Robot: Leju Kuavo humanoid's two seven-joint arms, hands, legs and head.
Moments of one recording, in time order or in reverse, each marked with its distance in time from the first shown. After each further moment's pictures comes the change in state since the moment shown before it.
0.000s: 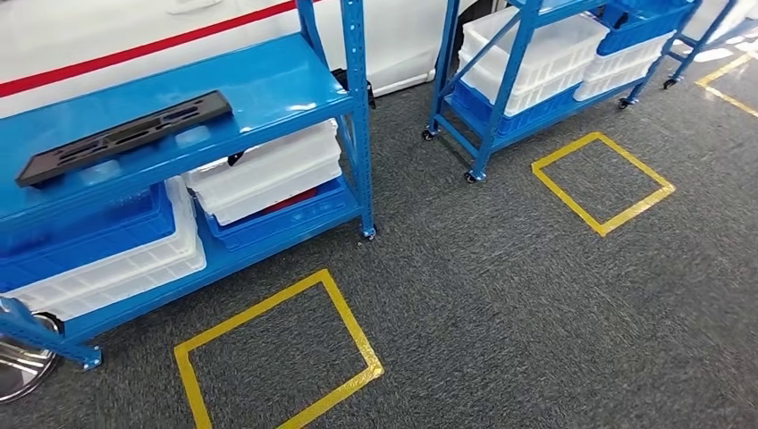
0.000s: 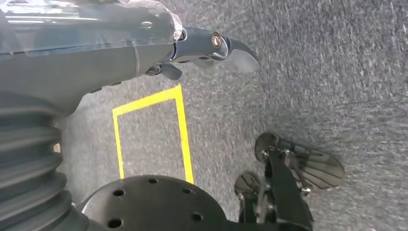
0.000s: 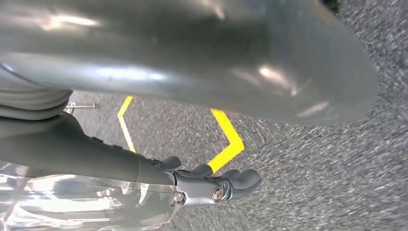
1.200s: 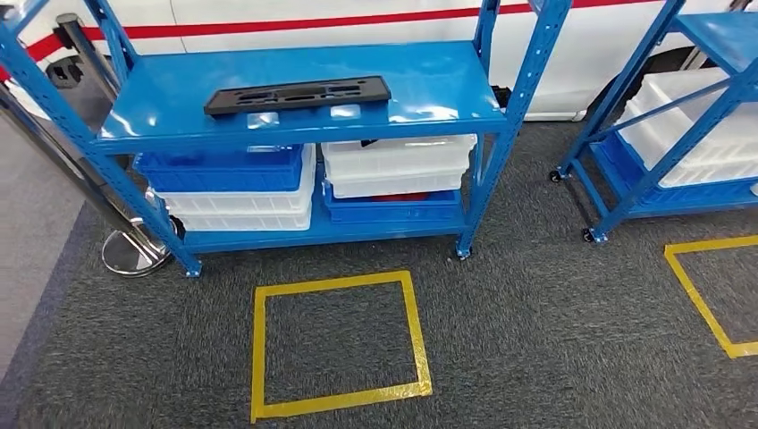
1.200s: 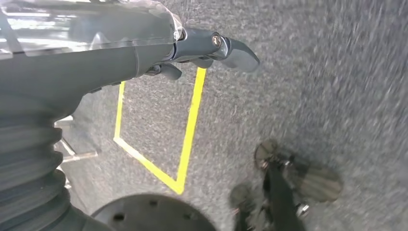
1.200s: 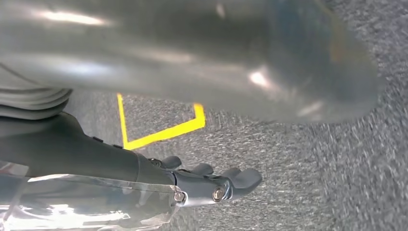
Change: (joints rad) left arm 0.001 0.004 0.004 0.000 -0.003 -0.002 0.005; right arm 0.001 0.002 -0.017 0.000 -0.008 -0.004 0.003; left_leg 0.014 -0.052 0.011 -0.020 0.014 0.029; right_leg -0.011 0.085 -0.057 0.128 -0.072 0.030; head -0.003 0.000
